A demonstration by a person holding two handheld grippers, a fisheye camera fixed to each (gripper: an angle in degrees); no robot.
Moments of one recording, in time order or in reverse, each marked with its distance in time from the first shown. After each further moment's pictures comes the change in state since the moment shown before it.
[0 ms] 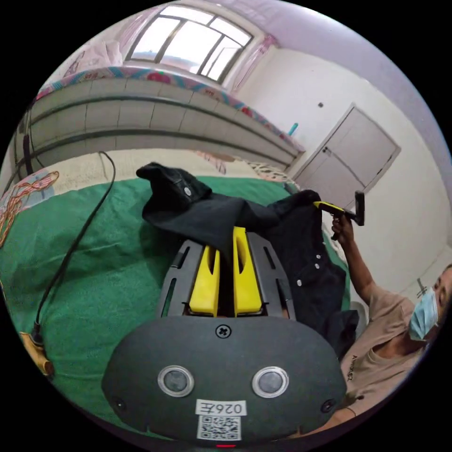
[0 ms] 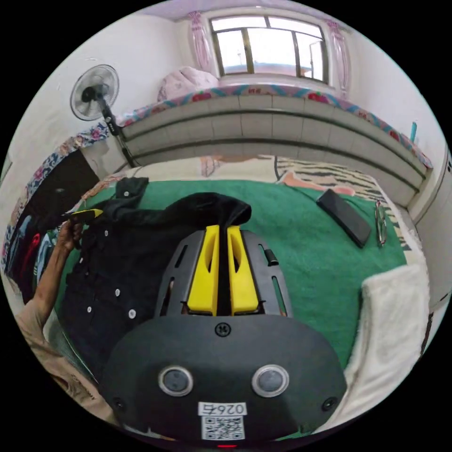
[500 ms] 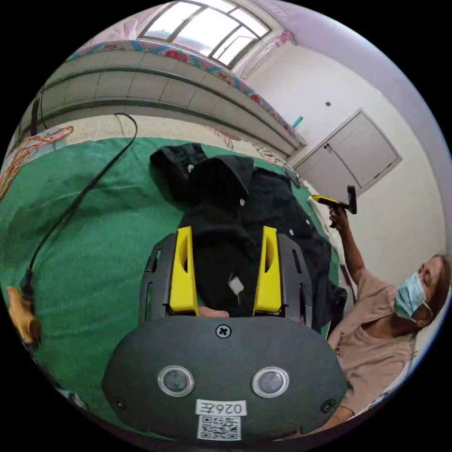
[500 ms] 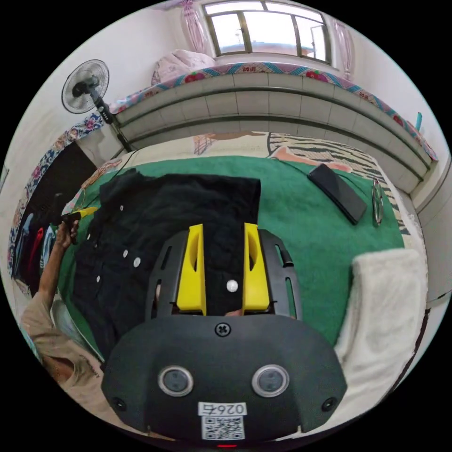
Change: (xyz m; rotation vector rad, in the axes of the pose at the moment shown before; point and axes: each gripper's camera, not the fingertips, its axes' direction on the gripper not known) left arm -0.026 0.084 -0.023 -0.202 -0.006 -0.095; right arm 0.089 0.039 -0.008 -0.275 -0.062 0.075
